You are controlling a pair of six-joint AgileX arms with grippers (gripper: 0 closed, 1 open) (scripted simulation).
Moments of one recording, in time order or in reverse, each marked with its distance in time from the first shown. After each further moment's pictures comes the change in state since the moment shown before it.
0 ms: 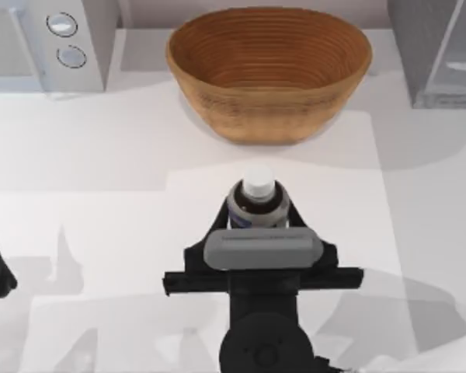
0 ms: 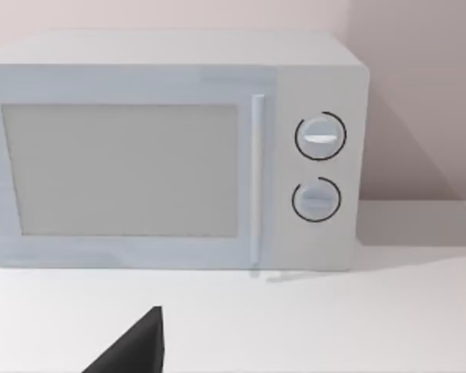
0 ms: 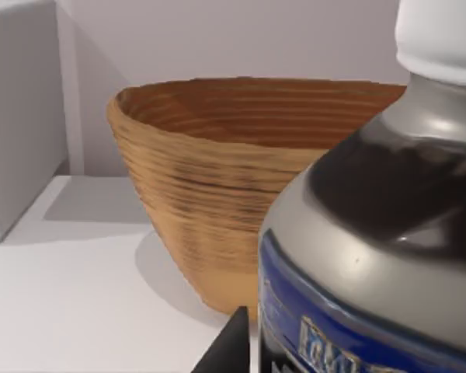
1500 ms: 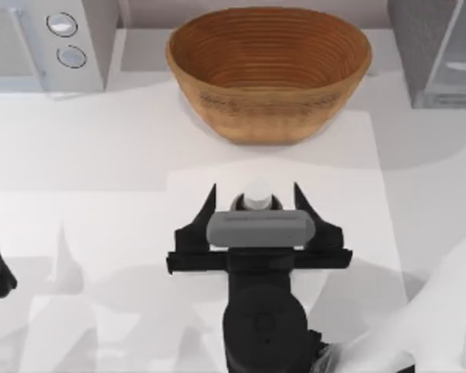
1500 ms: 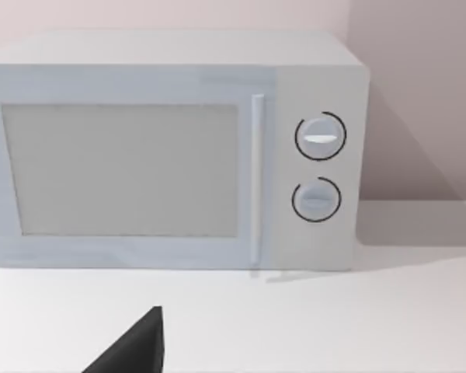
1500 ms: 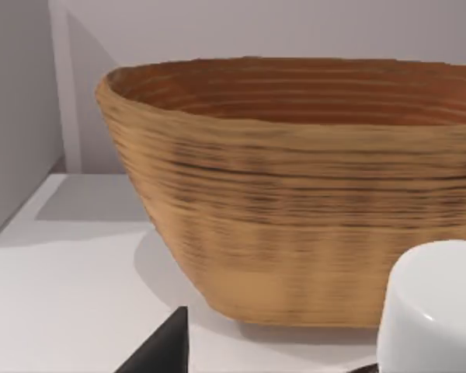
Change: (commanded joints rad) left arm 0.000 0.000 0.000 0.000 0.000 0.000; right arm -0.093 0.132 0.041 0.124 -0.094 -0.007
